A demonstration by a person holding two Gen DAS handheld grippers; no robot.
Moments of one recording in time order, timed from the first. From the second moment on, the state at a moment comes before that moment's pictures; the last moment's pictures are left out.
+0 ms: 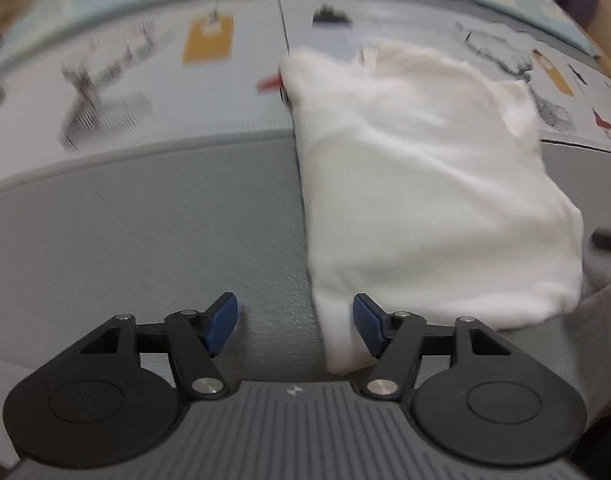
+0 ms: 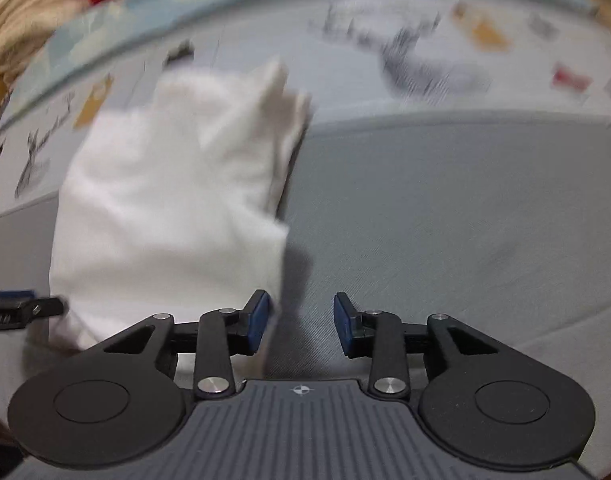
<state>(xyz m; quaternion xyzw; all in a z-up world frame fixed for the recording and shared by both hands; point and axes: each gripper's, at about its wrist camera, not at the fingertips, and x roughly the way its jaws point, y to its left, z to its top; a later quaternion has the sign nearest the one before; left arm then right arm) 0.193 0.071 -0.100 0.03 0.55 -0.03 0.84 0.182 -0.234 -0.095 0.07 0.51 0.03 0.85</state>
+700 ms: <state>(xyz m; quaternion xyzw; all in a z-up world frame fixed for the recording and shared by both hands) 0.024 0.030 -0.010 -0.03 0.37 -0.02 0.93 0.002 -0.203 0.000 -0.02 0.30 0.03 0.95</state>
